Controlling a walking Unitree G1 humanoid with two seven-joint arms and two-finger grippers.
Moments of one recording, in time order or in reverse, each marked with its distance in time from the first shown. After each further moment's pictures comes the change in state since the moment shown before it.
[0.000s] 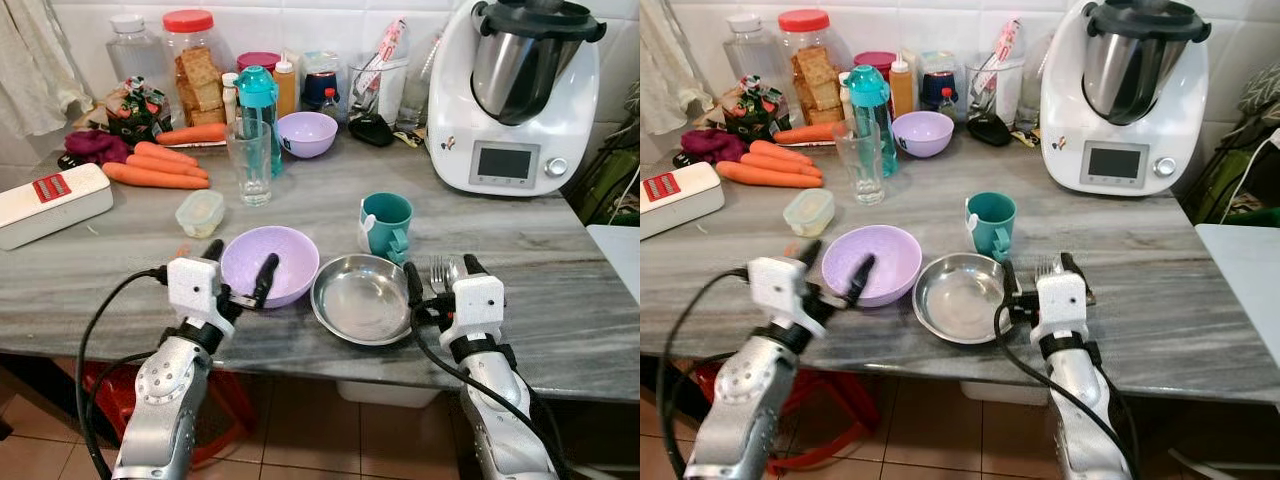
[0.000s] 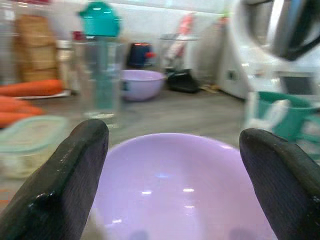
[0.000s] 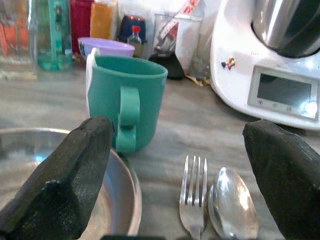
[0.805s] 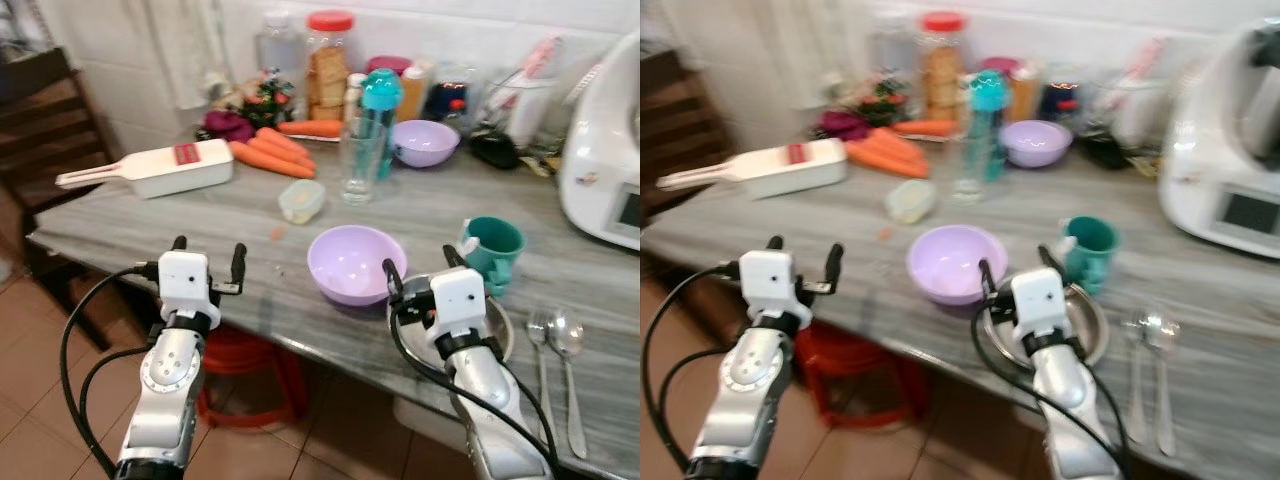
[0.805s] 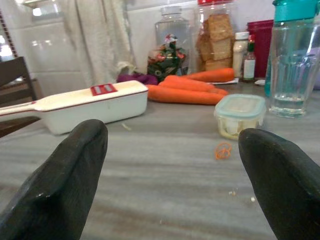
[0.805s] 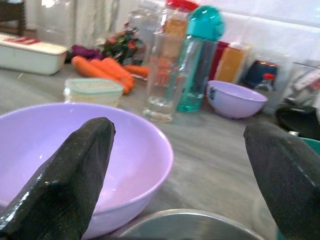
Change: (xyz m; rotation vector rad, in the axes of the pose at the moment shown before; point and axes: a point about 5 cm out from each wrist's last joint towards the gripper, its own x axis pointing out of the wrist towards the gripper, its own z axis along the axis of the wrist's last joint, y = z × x) left arm 0.007 0.015 -0.006 0.152 0.015 0.229; right arm 0.001 0.019 0.022 -0.026 -0.039 0.083
